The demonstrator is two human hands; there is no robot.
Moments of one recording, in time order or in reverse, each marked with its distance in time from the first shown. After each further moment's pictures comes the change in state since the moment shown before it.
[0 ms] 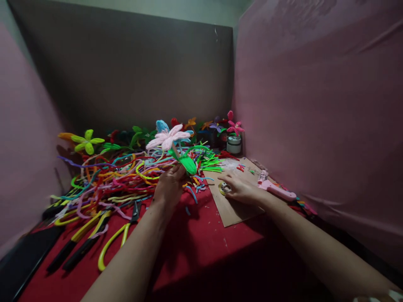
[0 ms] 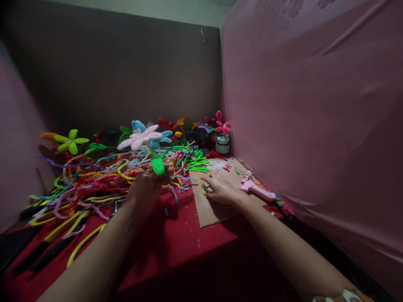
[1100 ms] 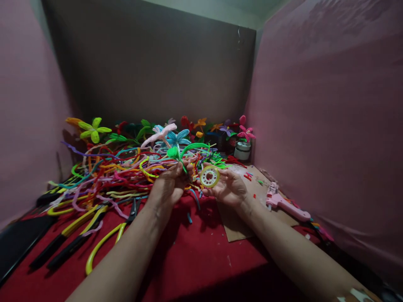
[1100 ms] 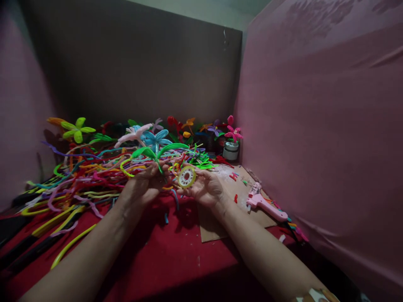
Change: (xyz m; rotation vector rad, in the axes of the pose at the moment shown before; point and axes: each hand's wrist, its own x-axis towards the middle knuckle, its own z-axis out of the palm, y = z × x) left_hand 0.016 0.005 -0.019 -0.278 -0.008 -0.077; right_hand 0.054 -0.042 0.022 1.861 -0.231 0.118
